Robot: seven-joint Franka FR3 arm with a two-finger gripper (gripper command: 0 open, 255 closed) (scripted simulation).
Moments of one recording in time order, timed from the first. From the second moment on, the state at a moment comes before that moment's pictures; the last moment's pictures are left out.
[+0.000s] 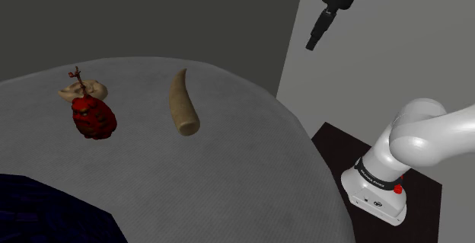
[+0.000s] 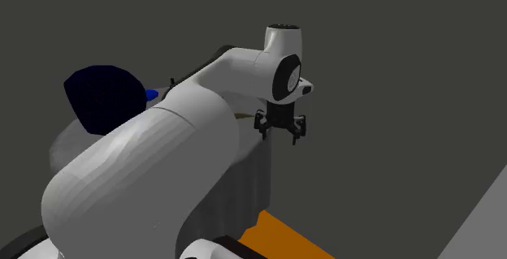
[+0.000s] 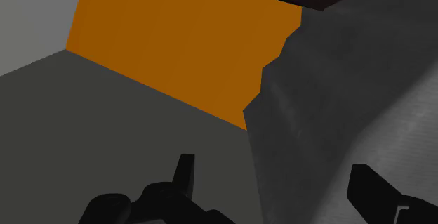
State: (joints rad) arm 0.00 -0.78 0.07 -2.28 0.09 1.68 -0.17
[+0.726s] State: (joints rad) arm 0.00 -0.61 0.26 -2.21 0.22 1.76 0.16
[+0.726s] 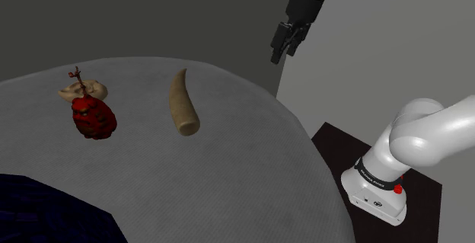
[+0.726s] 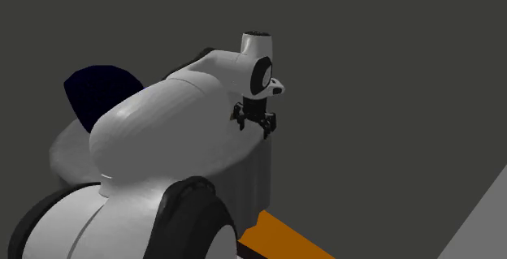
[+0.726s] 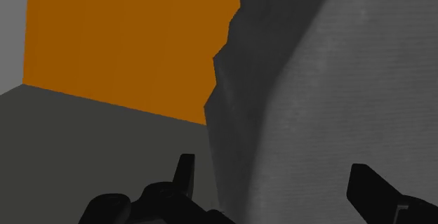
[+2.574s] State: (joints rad) arm 0.05 0.22 0.60 -1.58 0.08 1.97 1.03
